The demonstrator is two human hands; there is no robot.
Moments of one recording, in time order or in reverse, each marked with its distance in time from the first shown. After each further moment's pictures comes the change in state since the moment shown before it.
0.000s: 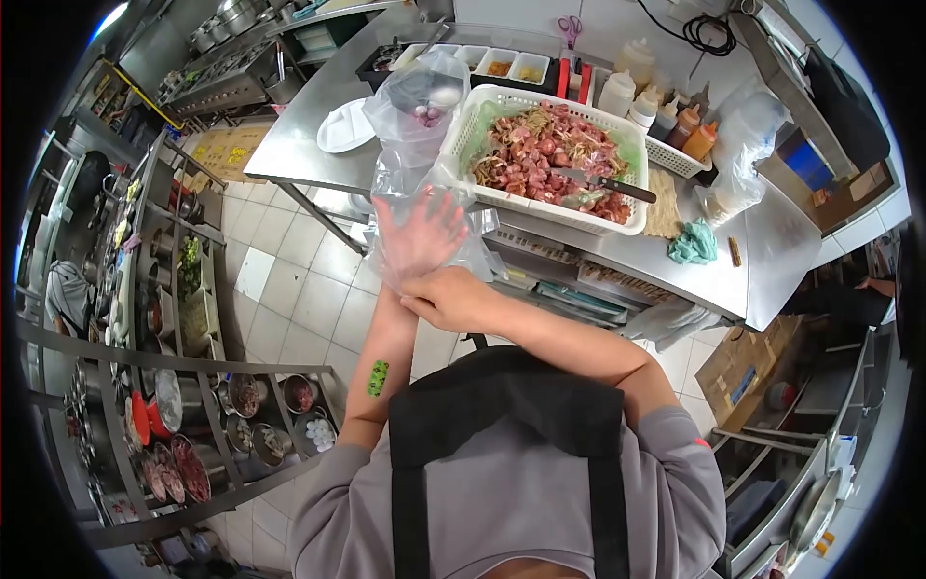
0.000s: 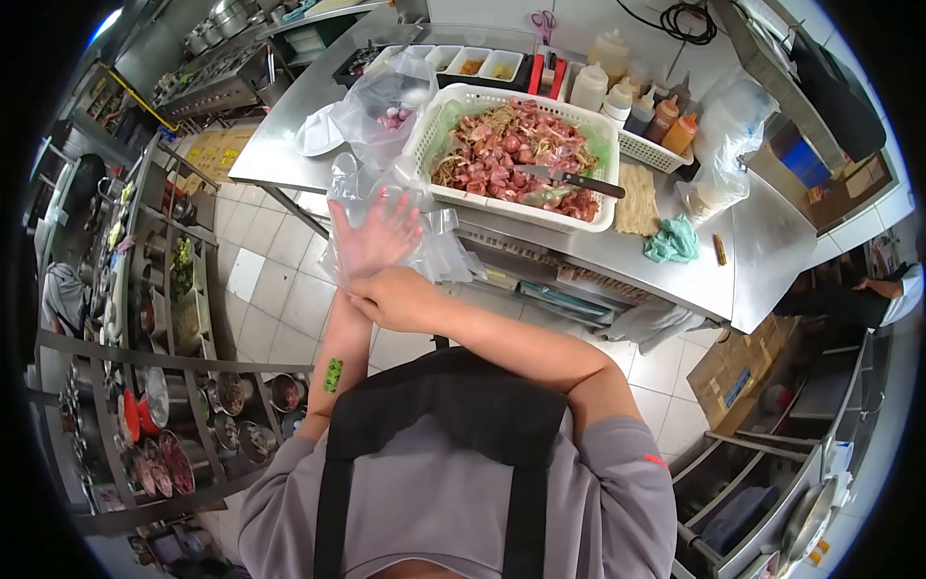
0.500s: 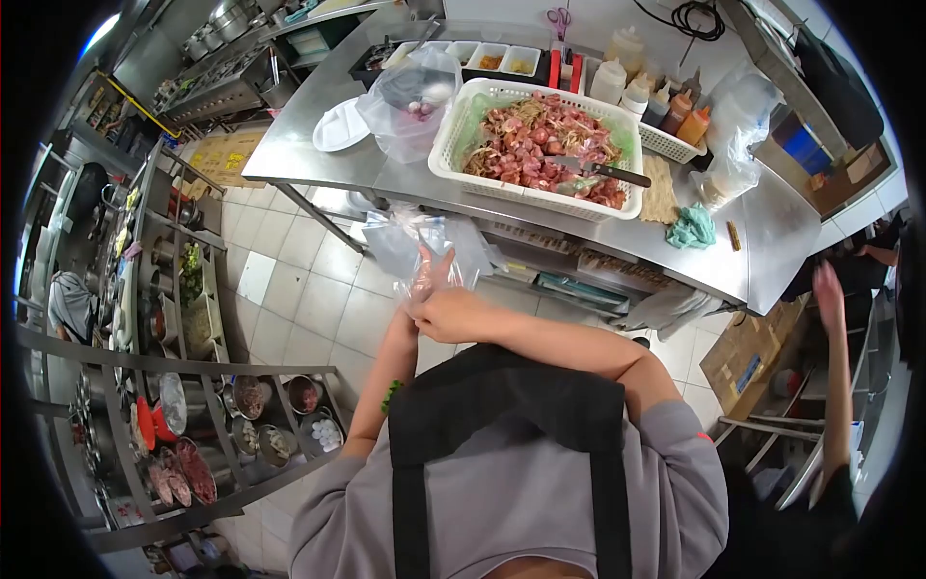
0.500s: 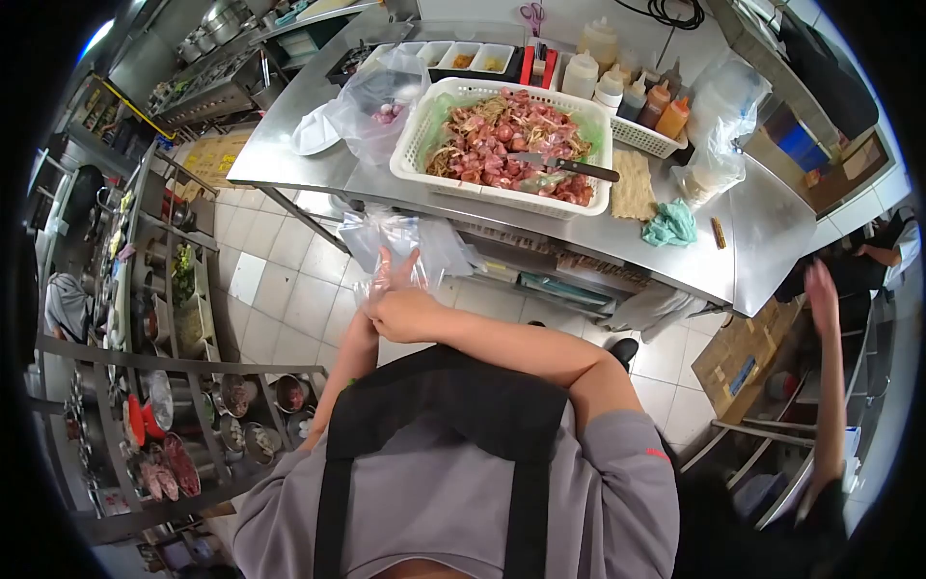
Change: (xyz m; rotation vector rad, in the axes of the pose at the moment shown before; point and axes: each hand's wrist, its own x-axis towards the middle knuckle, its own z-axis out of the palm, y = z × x) left_hand -0.039 -0.045 -0.101 0.621 0.370 -0.376; right_hand -0.023 0.020 0.049 -0.165 -0.221 0.145
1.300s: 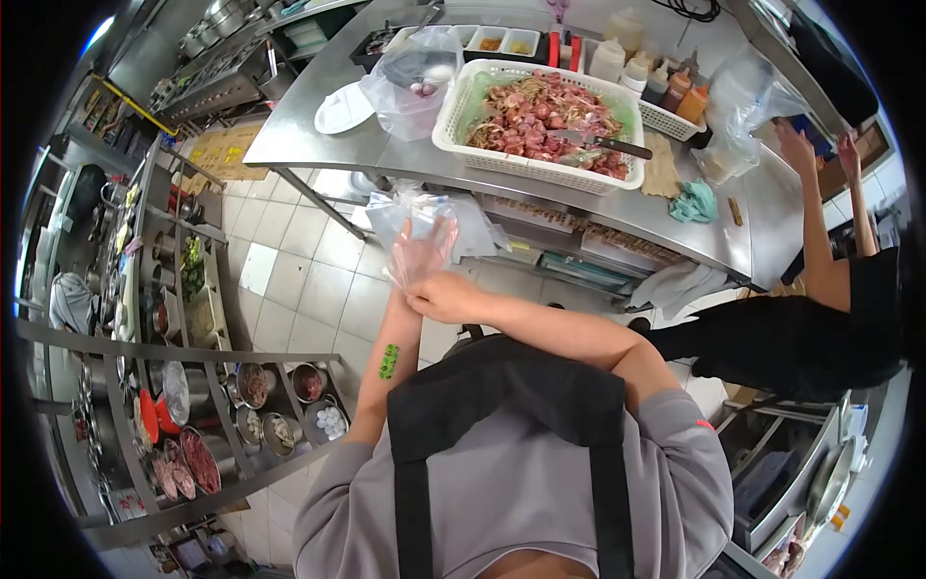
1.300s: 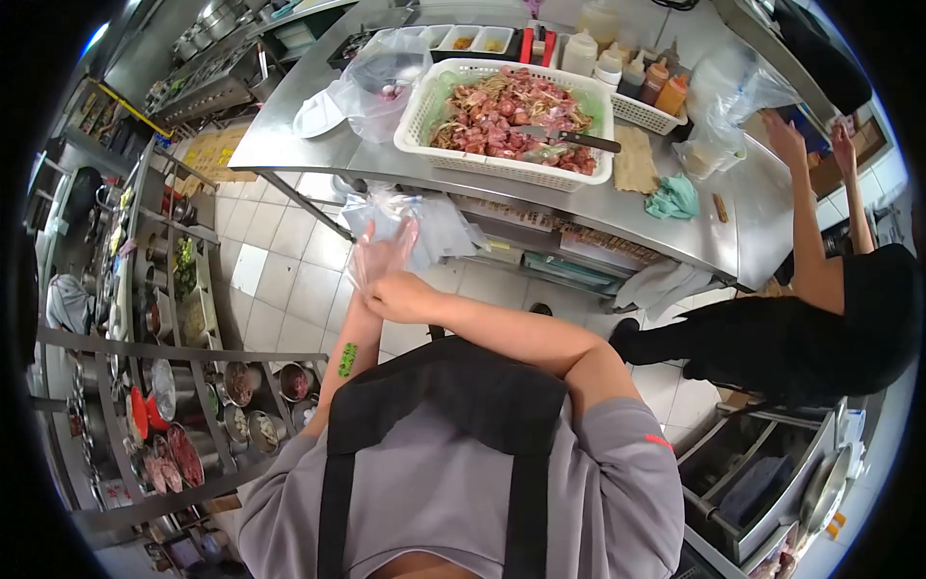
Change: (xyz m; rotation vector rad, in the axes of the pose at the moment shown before) left_hand -0.010 0.002 -0.005 -0.772 -0.162 0.393; right_hand 0.005 -0.004 0.040 0.244 0.164 -0.043
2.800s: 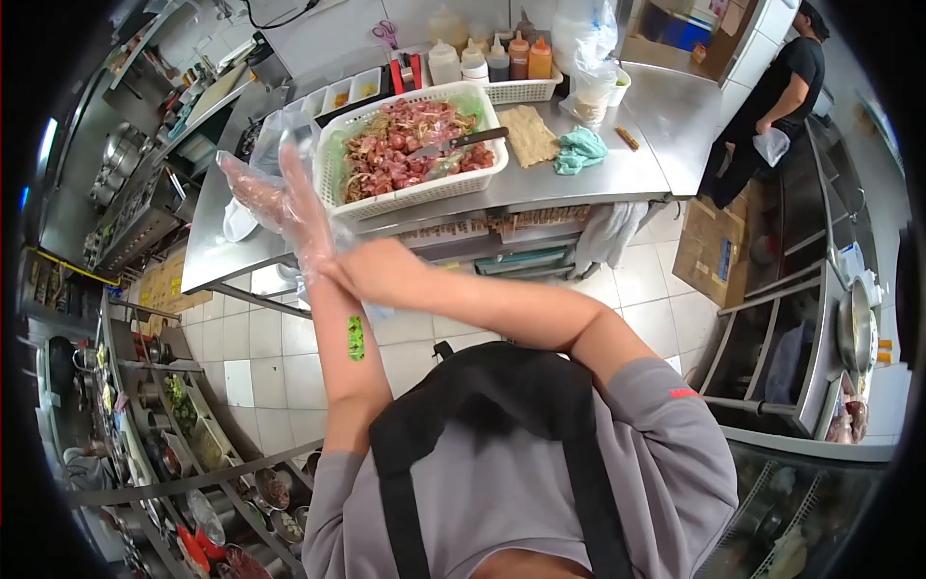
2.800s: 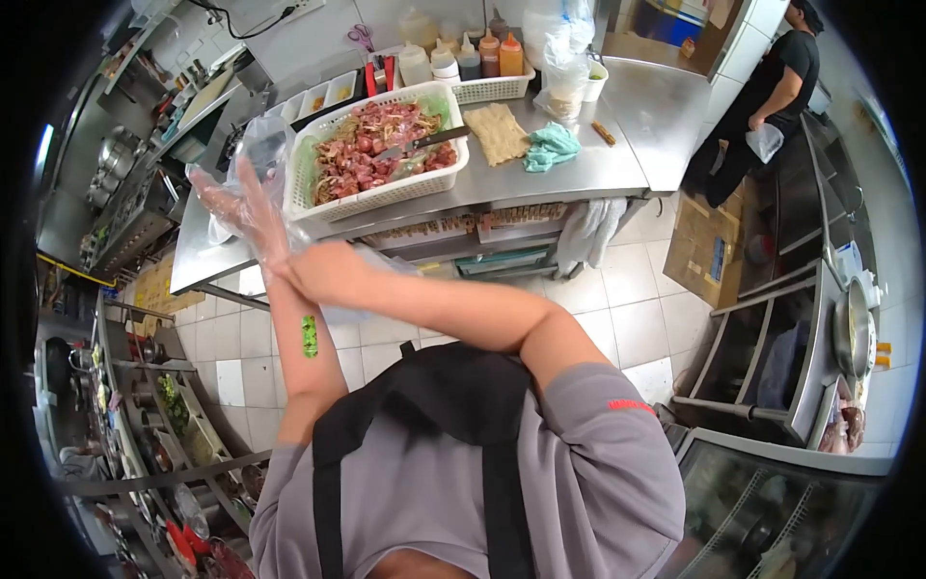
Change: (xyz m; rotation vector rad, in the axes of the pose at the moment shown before) left_hand 0.062 -0.011 0.236 1.412 0.120 1.428; right_hand -0.013 -0.058 -0.121 -0.365 0.462 0.258
